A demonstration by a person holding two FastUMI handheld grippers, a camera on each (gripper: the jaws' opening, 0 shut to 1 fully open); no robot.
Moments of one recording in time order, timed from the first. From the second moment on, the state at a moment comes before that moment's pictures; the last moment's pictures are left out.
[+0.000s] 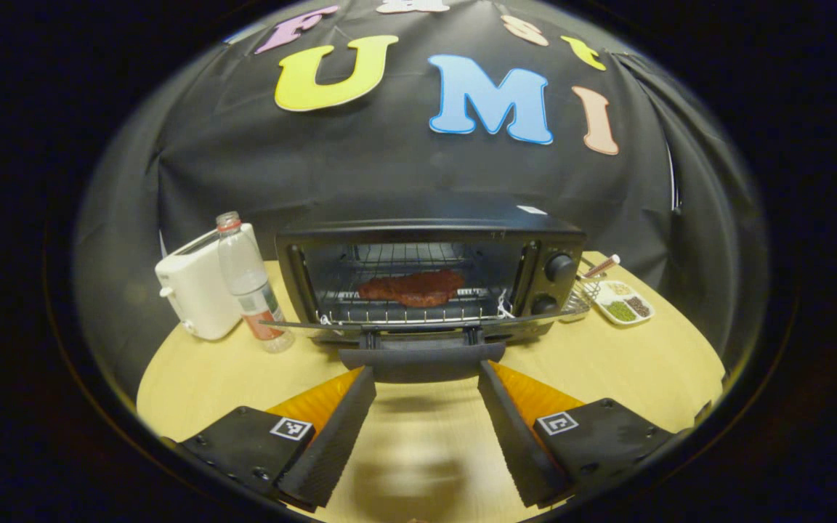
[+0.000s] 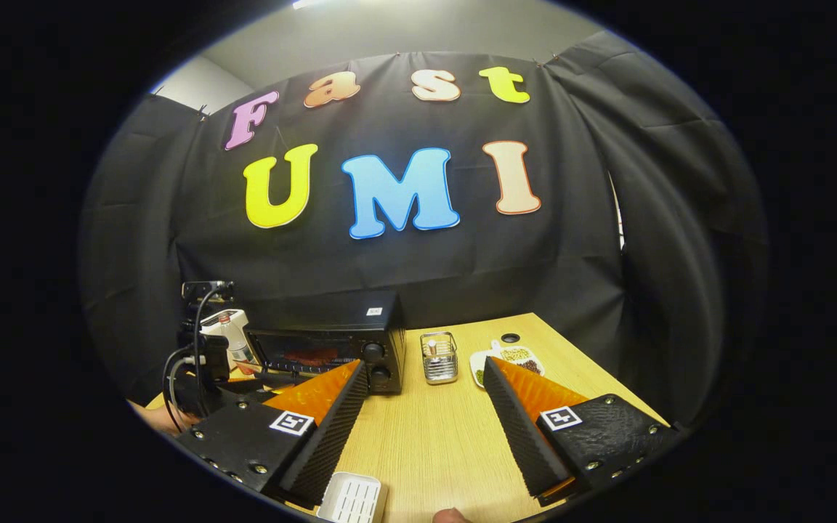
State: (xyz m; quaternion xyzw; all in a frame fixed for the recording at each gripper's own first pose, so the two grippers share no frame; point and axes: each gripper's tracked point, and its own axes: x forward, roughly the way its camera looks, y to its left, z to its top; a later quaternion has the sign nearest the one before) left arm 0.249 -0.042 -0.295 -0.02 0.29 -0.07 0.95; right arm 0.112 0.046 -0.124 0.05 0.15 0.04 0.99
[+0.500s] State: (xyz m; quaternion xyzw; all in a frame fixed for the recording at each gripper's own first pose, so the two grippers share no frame) left arm 0.297 -0.021 -0.246 -0.03 0.21 -0.07 0.97; right arm 0.112 0.048 -0.127 0.05 0.14 0.01 0.99
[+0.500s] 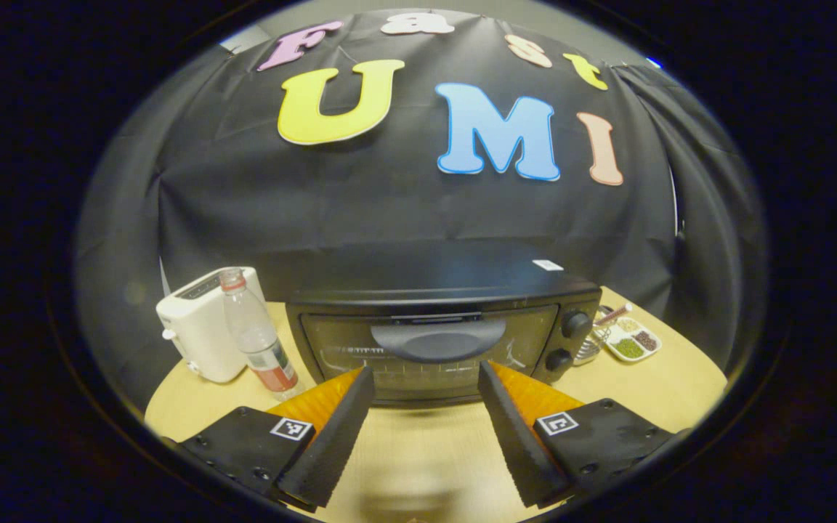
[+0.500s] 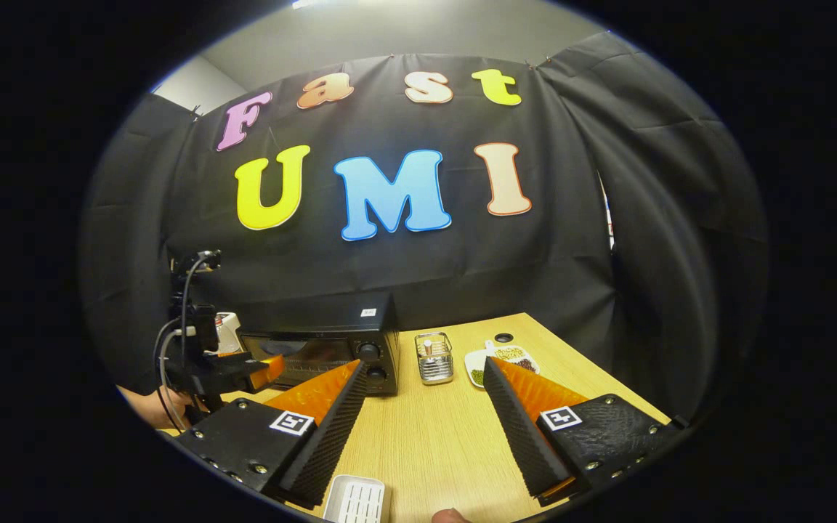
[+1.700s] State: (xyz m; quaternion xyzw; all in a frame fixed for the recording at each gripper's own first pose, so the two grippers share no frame) left arm 0.047 -0.026 -0.019 -0.03 0.02 0.00 1.00; right arm 0.023 -0.001 -0.036 -0.01 0.04 0.10 0.99
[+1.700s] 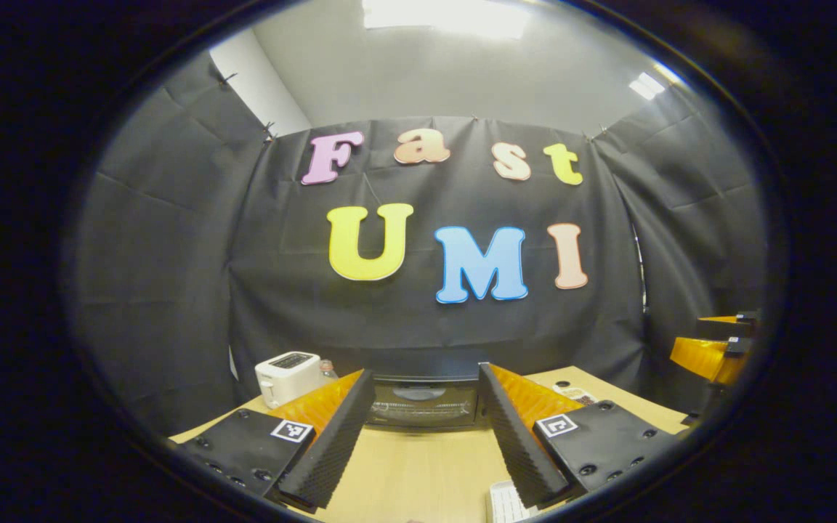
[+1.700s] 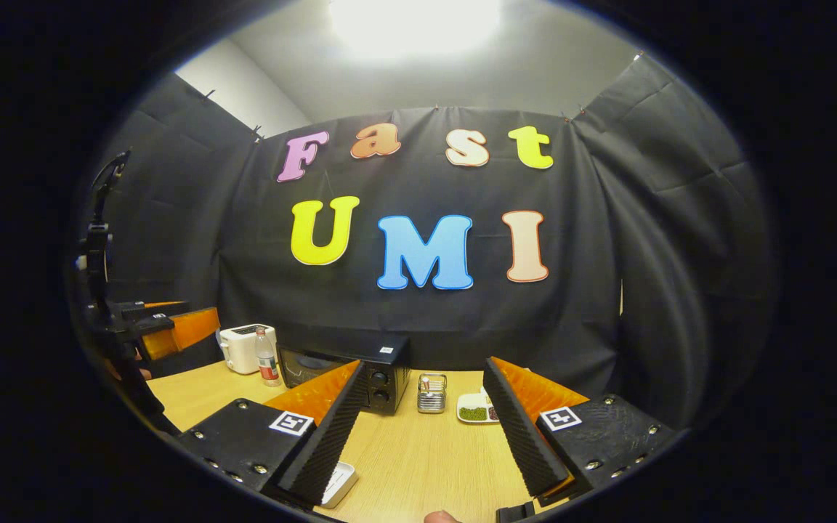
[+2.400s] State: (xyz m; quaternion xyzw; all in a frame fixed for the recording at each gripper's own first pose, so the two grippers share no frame) left arm 0.008 0.012 -0.003 -0.01 0.01 0.00 1.00; right arm 0.005 0.026 -0.017 0.03 0.03 0.08 1.00
